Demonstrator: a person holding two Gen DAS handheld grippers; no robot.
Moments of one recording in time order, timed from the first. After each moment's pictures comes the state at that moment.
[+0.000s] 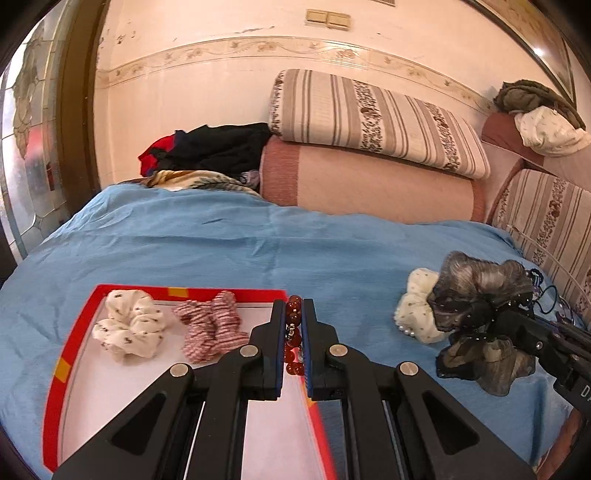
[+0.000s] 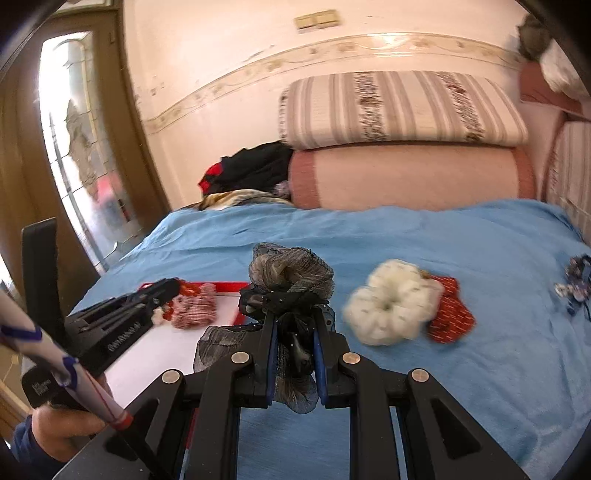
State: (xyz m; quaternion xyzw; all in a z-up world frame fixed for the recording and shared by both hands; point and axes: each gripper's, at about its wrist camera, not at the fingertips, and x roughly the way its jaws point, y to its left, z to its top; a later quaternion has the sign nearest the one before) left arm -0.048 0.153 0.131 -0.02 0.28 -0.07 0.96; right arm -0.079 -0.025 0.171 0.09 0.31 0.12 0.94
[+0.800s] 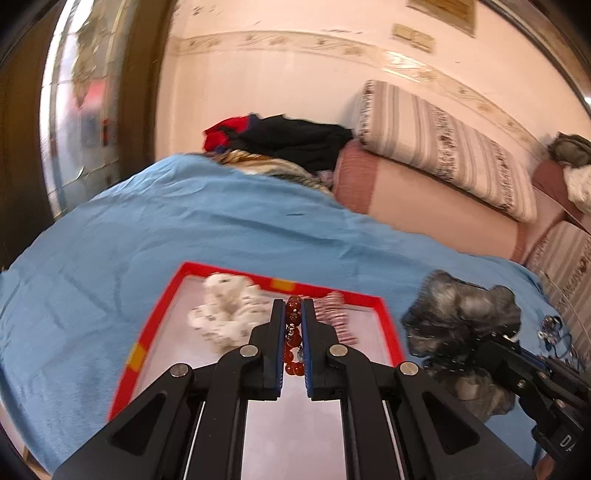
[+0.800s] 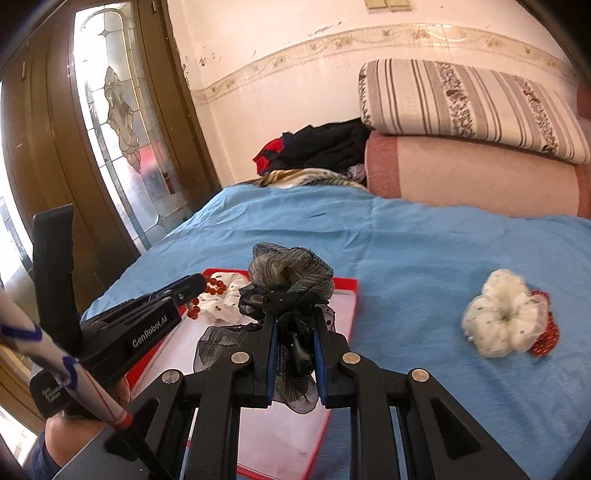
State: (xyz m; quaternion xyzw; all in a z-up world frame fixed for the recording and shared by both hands) left arm -0.051 0.265 0.130 -0.10 0.30 0.01 0.95; right arm -0.051 0.093 0.173 0.08 0.34 0.20 0.92
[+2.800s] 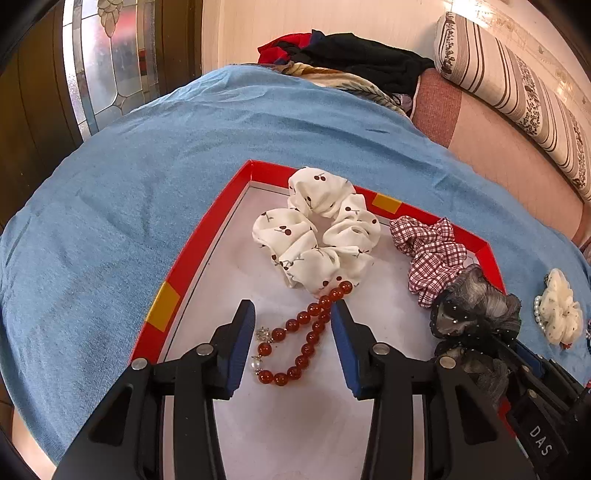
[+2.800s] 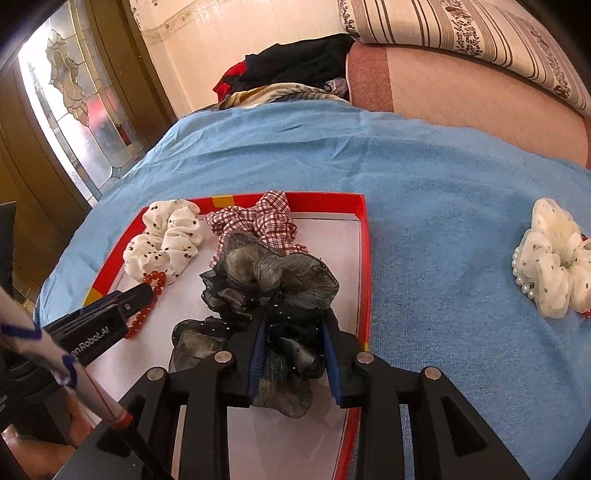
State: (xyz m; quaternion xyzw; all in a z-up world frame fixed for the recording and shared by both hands) left arm -0.015 0.304 0.059 -0.11 0.44 0.10 0.89; right arm 0.010 0.132 0.085 0.07 0.47 0.14 0.87
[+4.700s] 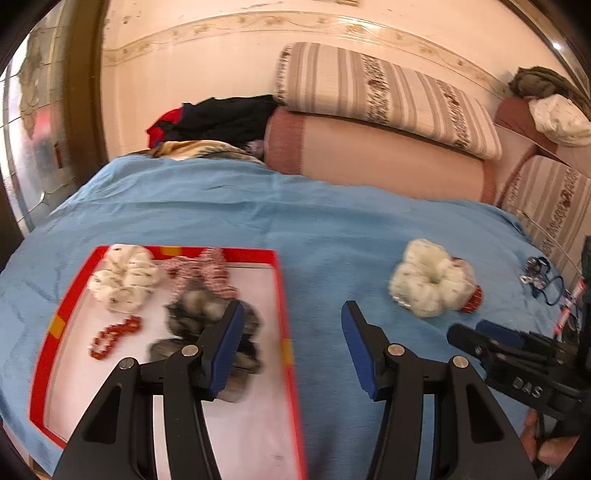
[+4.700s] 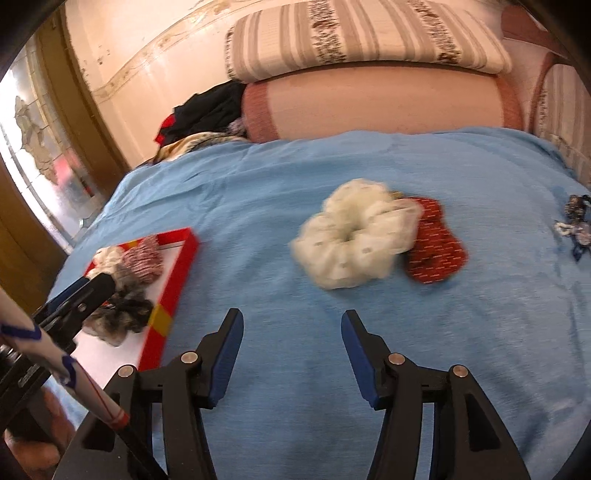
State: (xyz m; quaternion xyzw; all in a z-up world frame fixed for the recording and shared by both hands) left arm -0.056 0.114 0.112 -0.02 0.34 -0.05 0.94; right arm -0.050 -0.064 0.117 0.12 0.44 0.05 0.89
